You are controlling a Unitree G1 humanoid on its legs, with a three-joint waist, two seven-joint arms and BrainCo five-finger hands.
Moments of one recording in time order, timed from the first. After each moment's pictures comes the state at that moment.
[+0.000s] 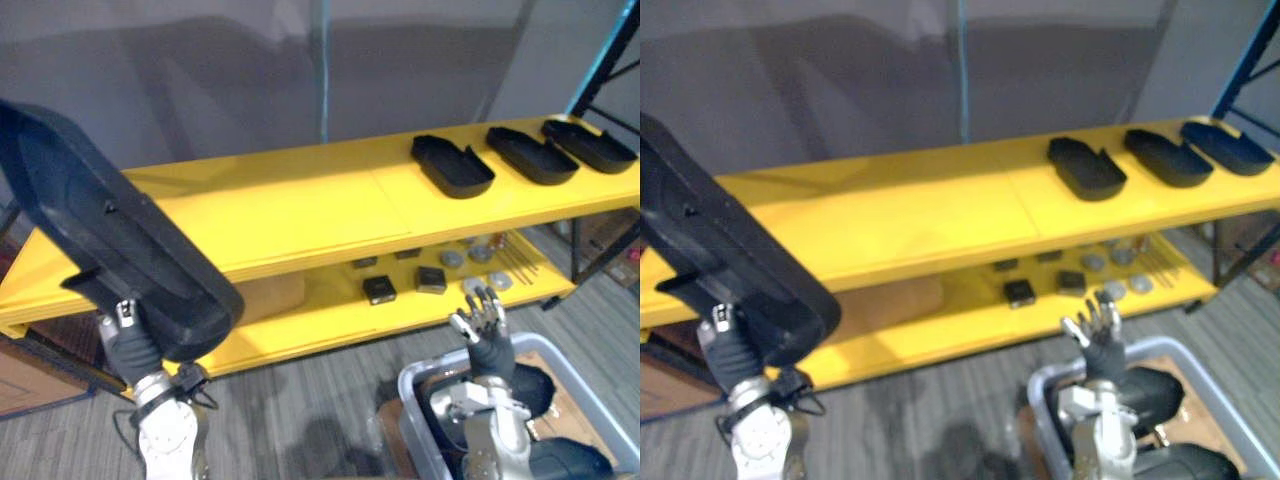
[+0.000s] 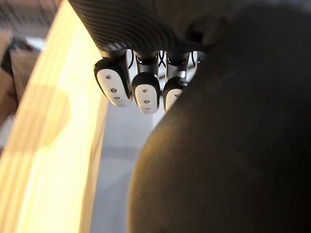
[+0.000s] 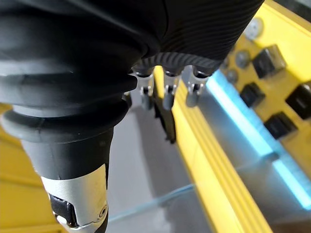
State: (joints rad) left arm 0.28 -0.05 0.12 -0.38 -0.02 -0.18 0.41; right arm 0.28 0.05 -0.16 -0.14 0.38 -0.17 0.02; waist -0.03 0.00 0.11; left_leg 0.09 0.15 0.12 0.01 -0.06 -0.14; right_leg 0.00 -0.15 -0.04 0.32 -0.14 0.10
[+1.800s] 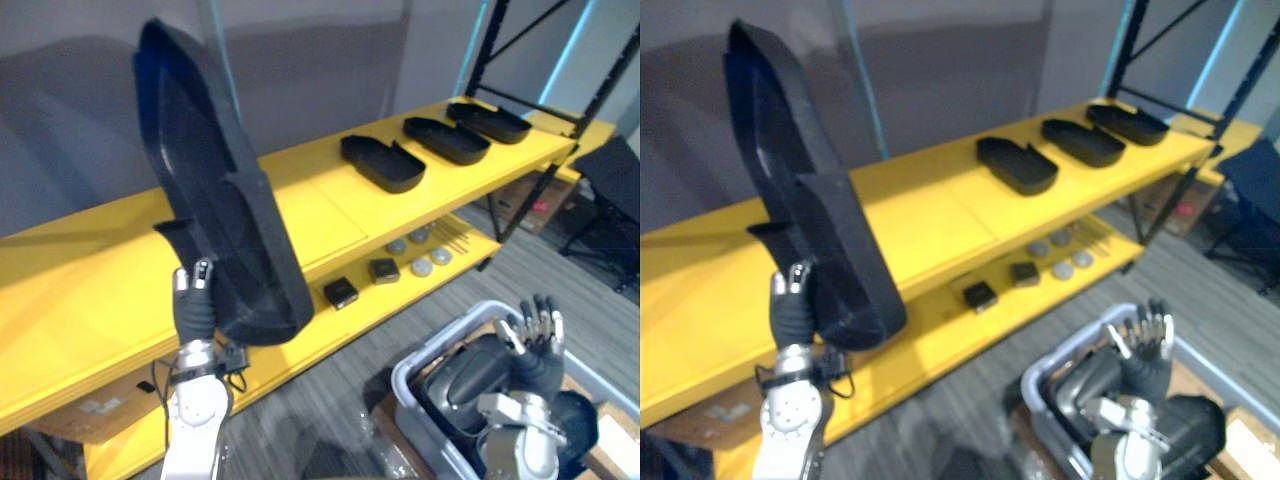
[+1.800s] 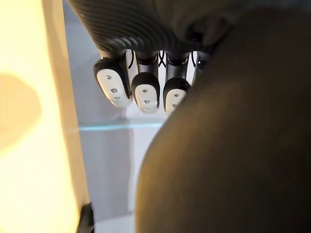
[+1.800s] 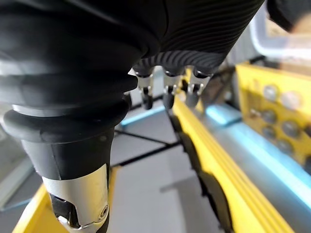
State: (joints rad) left arm 0.21 0.05 -0.04 -0.45 0.09 -0.10 0.25; right arm 0.36 0.07 -0.21 -0.27 0.34 -0.26 -0.07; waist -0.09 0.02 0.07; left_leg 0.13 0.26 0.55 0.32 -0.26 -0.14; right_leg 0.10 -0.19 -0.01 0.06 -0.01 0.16
